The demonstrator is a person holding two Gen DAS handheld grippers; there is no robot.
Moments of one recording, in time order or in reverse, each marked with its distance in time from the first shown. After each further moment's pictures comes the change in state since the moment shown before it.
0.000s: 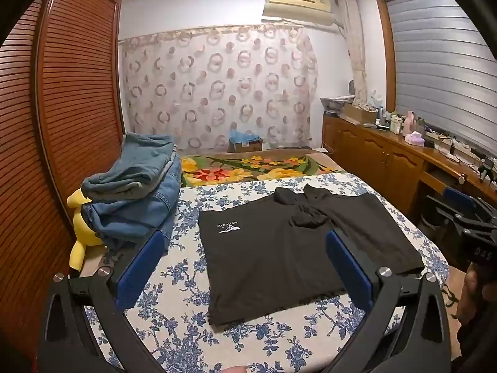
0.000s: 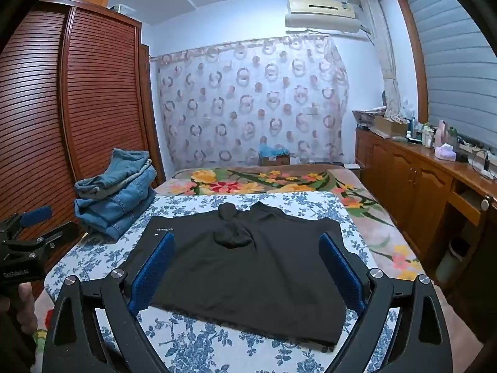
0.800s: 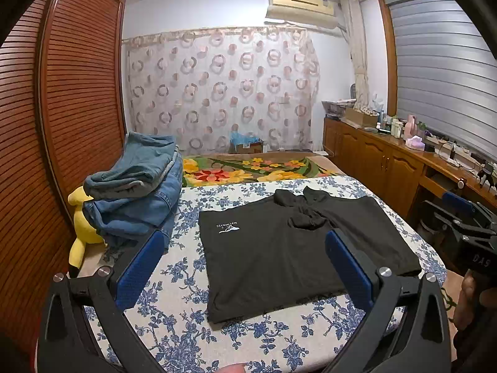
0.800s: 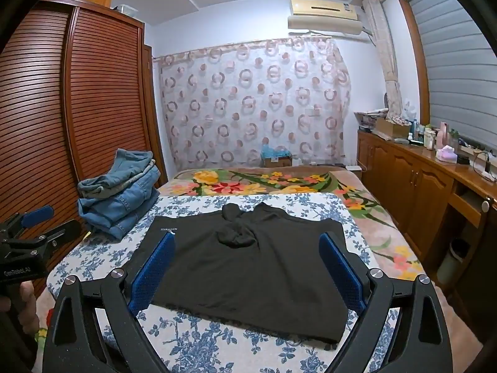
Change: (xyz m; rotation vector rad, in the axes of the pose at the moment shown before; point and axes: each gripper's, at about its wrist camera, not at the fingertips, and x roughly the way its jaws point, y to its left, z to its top) left arm 0.001 0.000 0.000 -0.010 -0.001 -0.002; right arm -0.001 0.002 -0.001 -0.009 -0.014 0.006
